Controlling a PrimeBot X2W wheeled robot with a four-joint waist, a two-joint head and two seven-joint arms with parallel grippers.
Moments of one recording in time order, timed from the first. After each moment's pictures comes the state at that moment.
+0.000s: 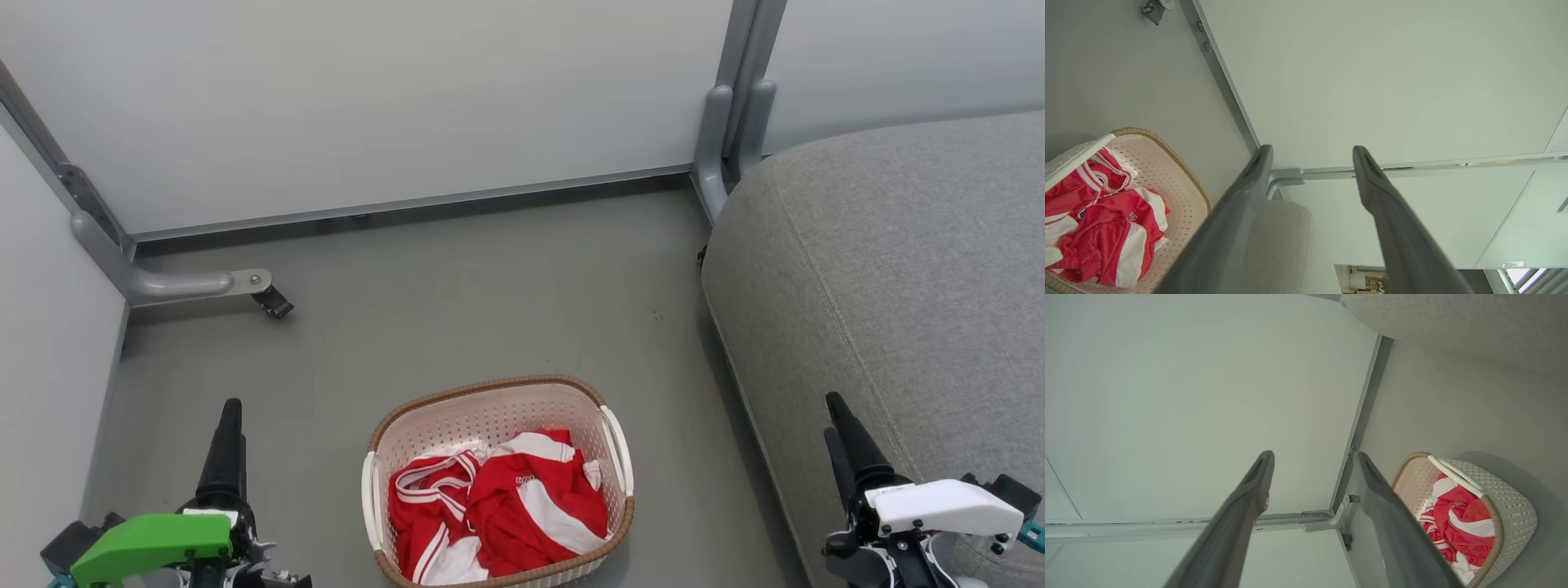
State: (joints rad) left arm -0.05 0.04 0.08 0.28 -1.43 -0.13 0.04; right arm -0.06 -0.03 -0.06 0.30 1.42 0.13 0.04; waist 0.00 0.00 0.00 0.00
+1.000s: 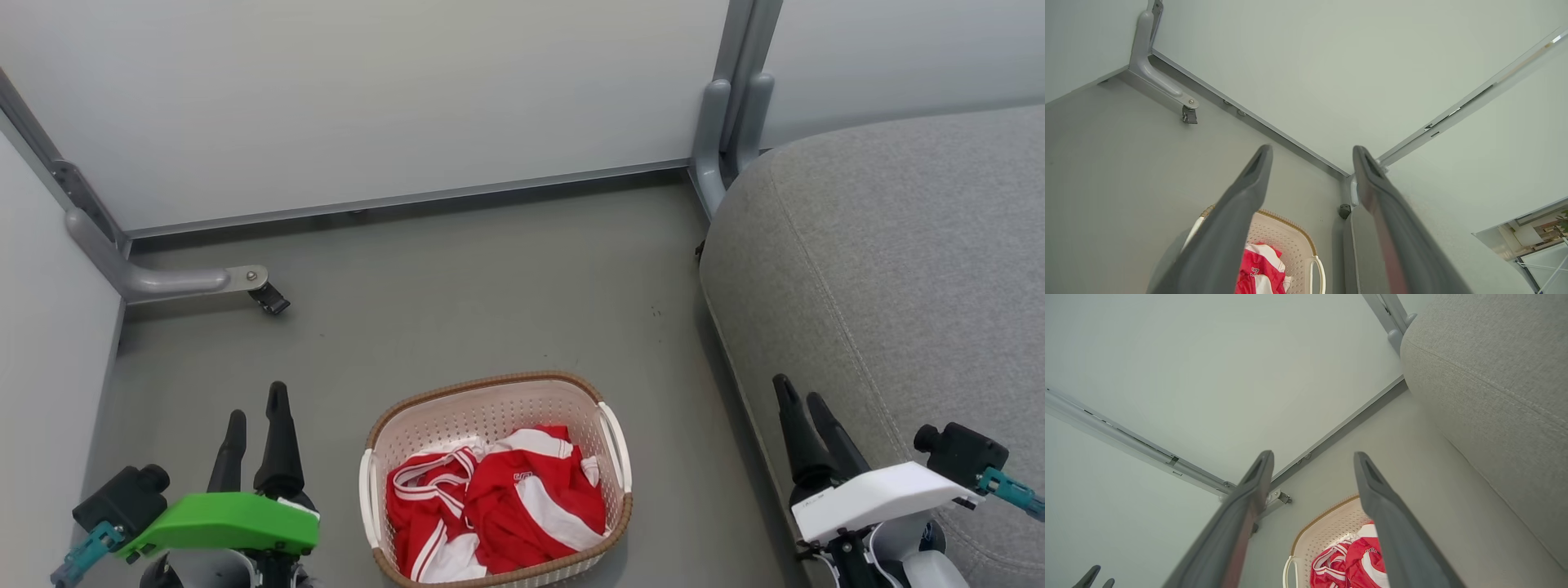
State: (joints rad) left arm -0.02 0.05 -0.04 0.14 -0.81 0.01 -0.07; right arm -0.05 -0.04 0.04 0.19 0.84 0.13 -0.07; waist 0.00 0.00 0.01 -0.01
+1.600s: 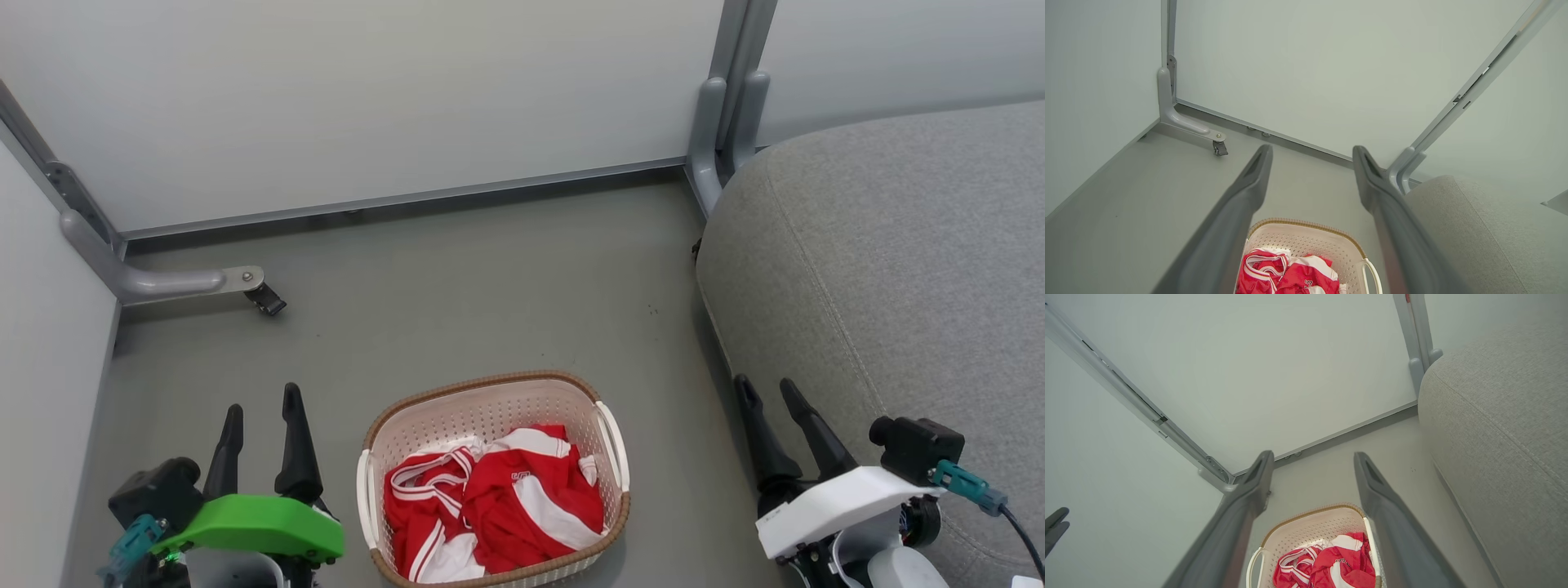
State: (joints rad) left arm -0.01 0.09 -0.13 0.10 -0.58 0.12 -0.12; right arm -0.05 -0.04 0.12 0.16 0.58 0.13 -0.12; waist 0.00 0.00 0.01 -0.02
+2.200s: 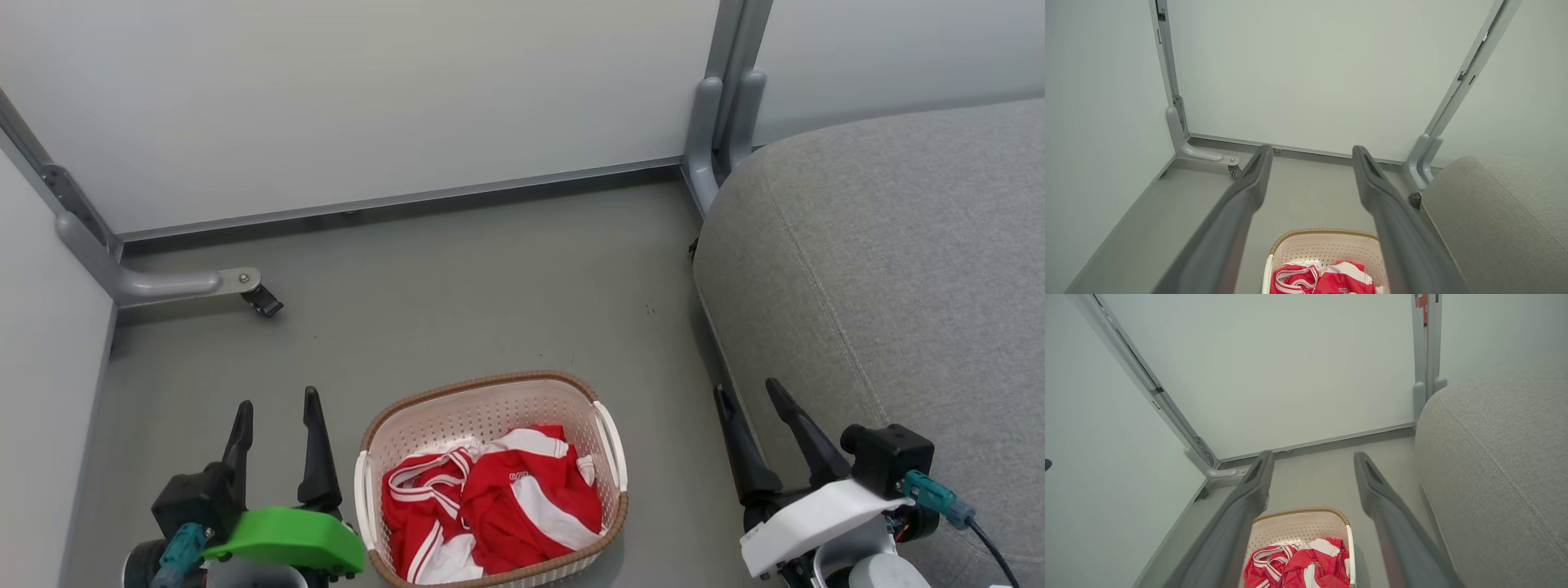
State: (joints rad) left arm 0.01 0.11 -0.20 0.09 -0.40 0.17 -0.17; right arm -0.04 -0.04 0.15 0.15 0.38 0.13 -0.17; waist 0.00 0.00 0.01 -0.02
